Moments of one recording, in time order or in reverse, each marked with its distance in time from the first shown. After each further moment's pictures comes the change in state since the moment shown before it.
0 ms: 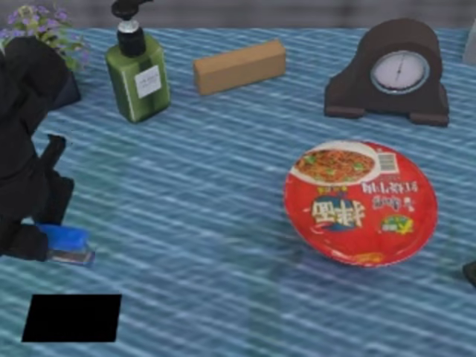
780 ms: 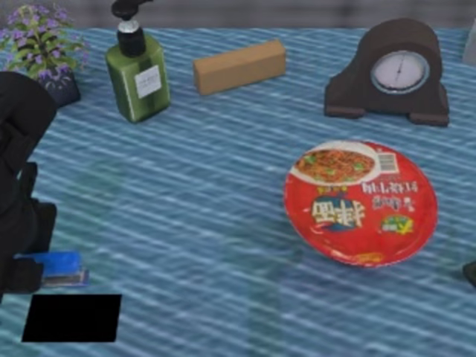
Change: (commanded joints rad) left arm -0.002 -0.136 -0.168 0.064 -0.005 -0.237; right arm 0.000 0.000 0.000 0.000 0.000 0.000
